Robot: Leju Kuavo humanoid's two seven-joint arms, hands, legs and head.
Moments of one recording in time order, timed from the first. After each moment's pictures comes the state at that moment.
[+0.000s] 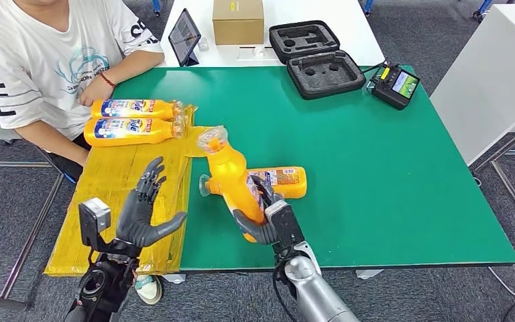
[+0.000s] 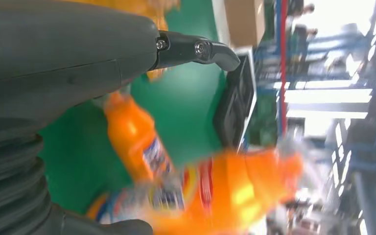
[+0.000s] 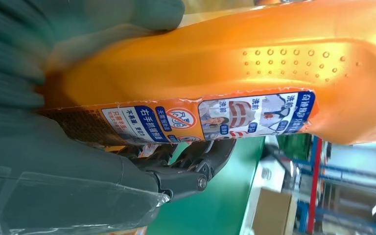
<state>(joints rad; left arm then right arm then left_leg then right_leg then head) -0.08 -0.07 -0.09 -1.46 0.17 -0.15 -0.48 -0.32 0.23 0.24 -0.85 0.10 -0.25 -0.67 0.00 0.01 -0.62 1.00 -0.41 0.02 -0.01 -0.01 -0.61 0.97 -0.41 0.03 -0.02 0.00</state>
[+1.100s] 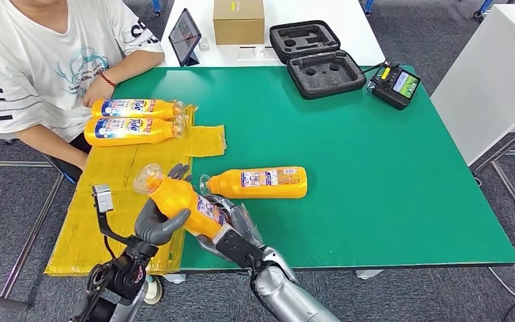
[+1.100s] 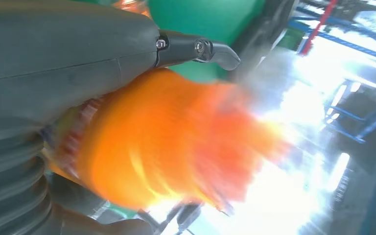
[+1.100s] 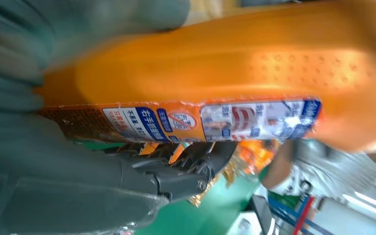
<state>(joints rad) -0.14 -0.06 -0.16 -1.33 0.70 -0.32 -0.30 -0.37 0.30 0.42 -0.68 0.27 -0.36 -0.67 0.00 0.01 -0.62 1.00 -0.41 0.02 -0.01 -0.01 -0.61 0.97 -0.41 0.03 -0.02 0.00</state>
